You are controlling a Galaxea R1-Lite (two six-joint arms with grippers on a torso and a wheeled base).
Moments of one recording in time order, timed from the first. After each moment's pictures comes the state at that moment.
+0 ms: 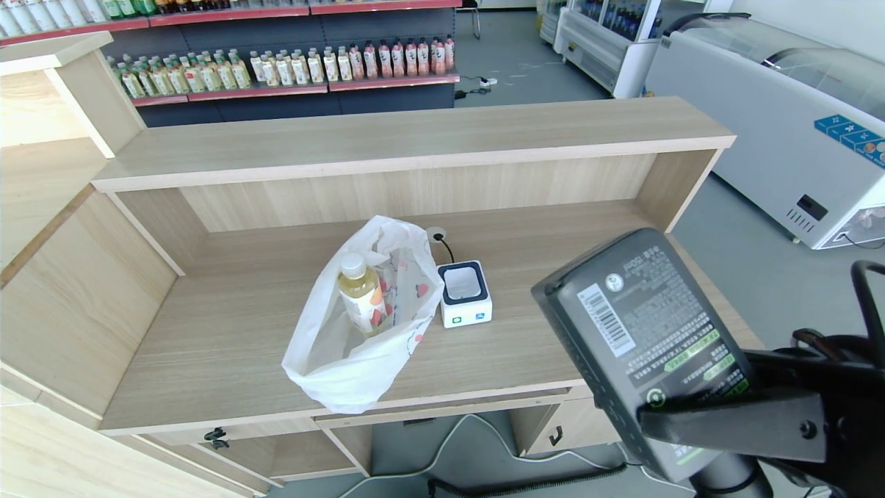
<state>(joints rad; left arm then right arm) 0.00 0.00 0.00 -0.06 0.29 0.09 0.60 1.34 -0.47 -1.00 1.02 -2.43</state>
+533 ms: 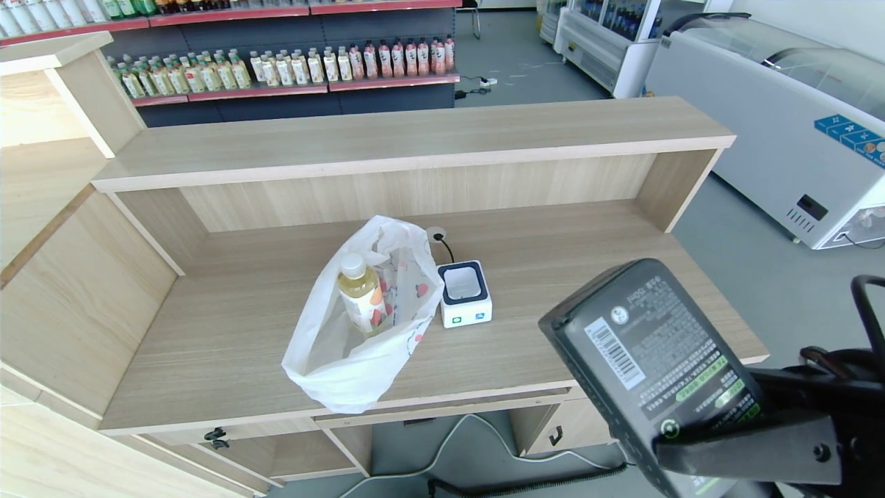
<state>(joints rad) 0.00 0.00 0.00 -0.06 0.29 0.09 0.57 1.31 -0.48 -0.86 1.06 -2.45</state>
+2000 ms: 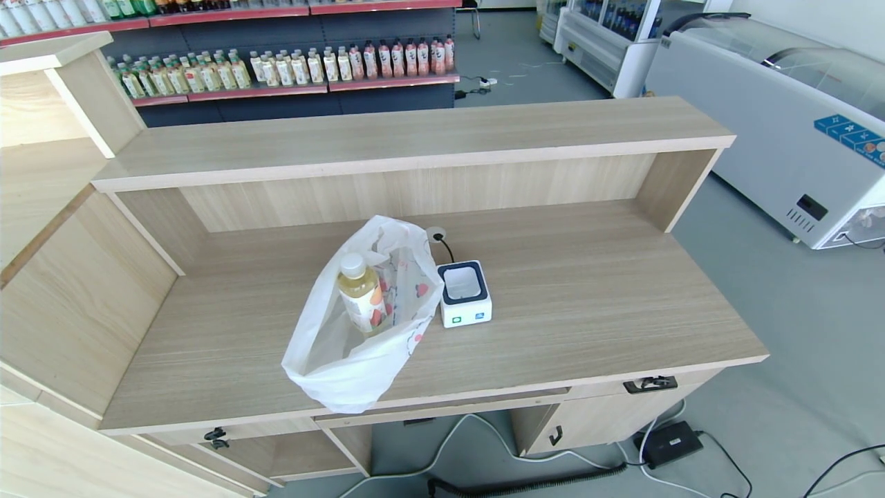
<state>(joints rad) 0.00 0.00 0.00 -0.06 0.29 0.09 -0.31 1.20 -0.49 -0.86 0.01 -0.51</state>
